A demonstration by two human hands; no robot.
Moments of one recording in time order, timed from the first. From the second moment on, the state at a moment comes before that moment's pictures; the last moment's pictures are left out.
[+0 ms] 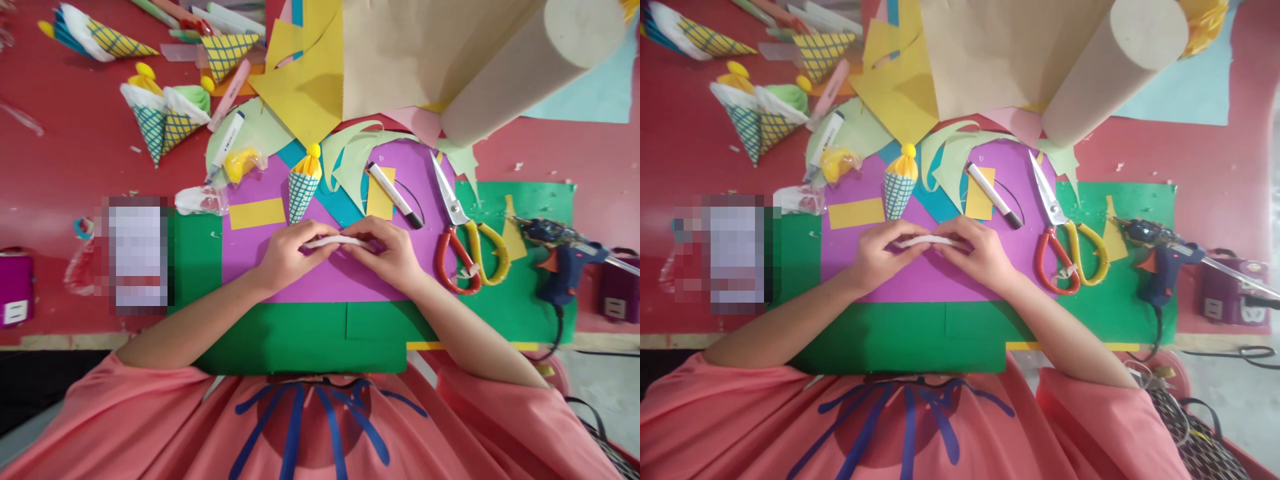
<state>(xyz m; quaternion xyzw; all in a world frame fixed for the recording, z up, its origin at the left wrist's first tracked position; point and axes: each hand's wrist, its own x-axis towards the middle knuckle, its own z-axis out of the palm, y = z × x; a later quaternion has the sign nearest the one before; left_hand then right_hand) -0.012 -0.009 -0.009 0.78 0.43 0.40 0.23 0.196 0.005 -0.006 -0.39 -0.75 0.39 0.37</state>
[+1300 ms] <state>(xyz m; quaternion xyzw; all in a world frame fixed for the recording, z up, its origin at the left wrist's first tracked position) -0.013 -0.013 -0.006 0.79 0.40 0.41 0.23 0.197 -0.003 -0.004 -0.38 -0.76 0.35 0.39</state>
